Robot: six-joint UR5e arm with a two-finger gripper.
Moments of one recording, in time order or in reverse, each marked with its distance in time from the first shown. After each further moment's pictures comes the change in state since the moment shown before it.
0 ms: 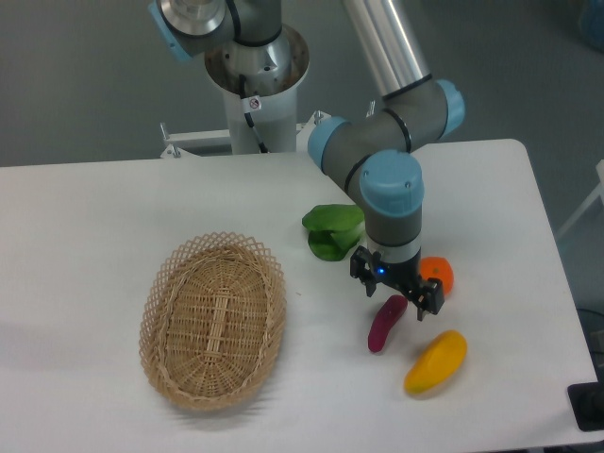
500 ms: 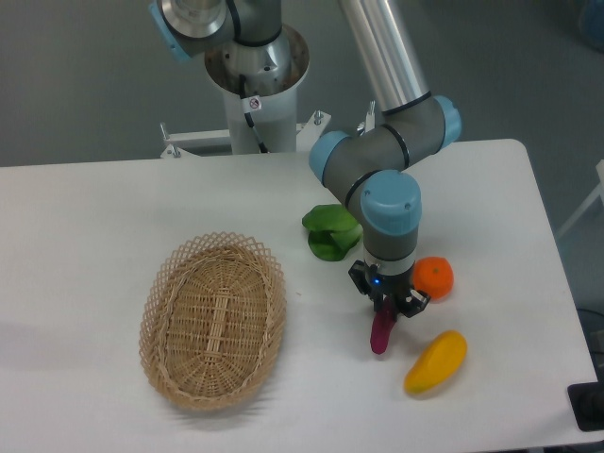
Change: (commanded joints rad) arm -0.002 -0.097 -0.020 0.005 -0.040 0.002
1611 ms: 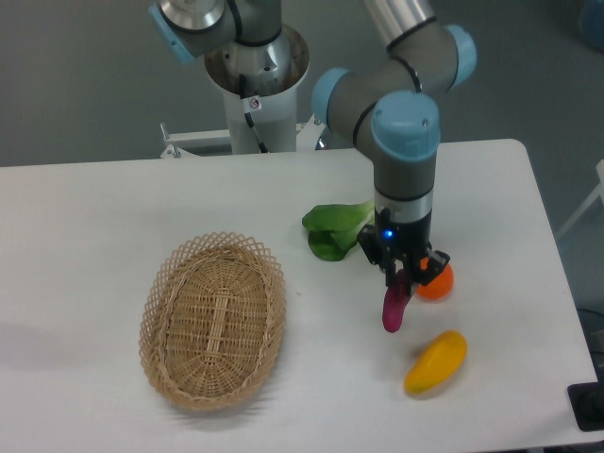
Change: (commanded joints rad) arm 0.029 0.065 -0.003 -0.019 -0.011 -0.002
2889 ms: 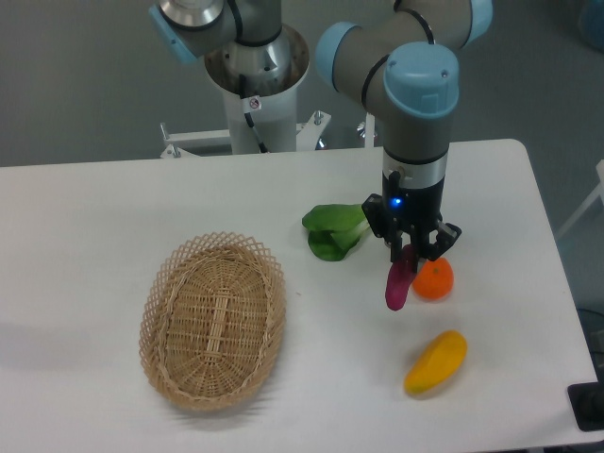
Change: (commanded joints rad) arm 0.020 0.184 0.106 -0.270 -0.084 0.069
